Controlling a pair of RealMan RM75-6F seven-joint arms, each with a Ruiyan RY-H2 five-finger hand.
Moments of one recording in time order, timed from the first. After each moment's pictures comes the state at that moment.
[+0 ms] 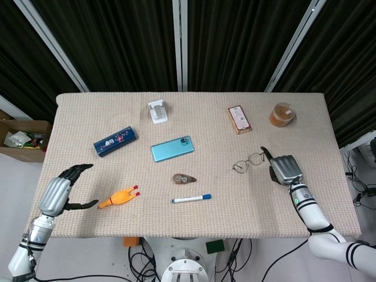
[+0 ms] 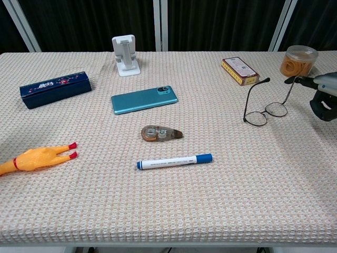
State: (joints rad) left arm -0.22 -1.28 0.02 -1.50 1.61 1.43 -0.32; right arm 0.54 -1.40 0.08 -1.37 -1.18 0.92 -0.29
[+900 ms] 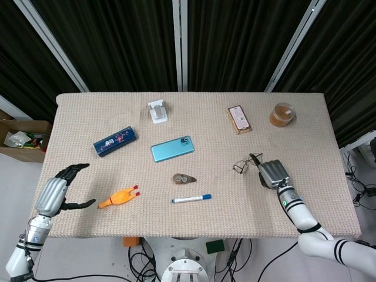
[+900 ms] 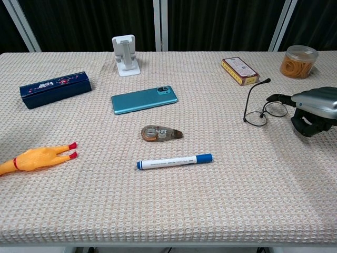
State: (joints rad) left arm -0.21 -1.28 0.02 -1.48 1.61 1.44 -0.36; right arm 0.59 -1.47 0.06 -1.34 -1.13 0.86 -0.38
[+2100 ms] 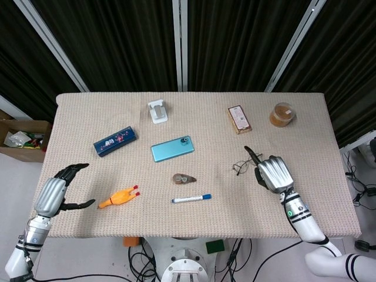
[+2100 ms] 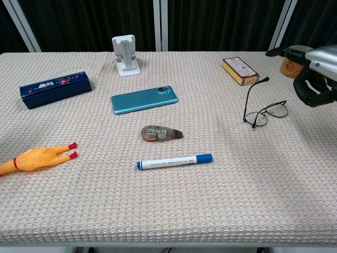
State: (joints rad) left arm -0.20 -1.28 0.02 -1.48 1.61 1.45 -0.36; right arm 0.49 -1.38 0.05 -1.54 -1.44 1.23 -0.28
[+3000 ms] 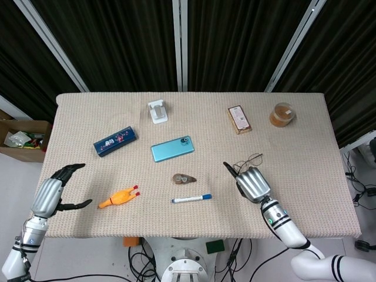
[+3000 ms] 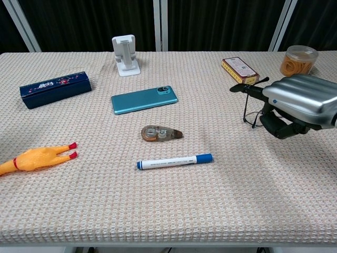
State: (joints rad) left arm -0.19 -1.28 0.02 -1.46 1.61 1.46 -0.39; right arm 0.52 -1.48 0.06 -1.59 -1.38 1.07 -0.55
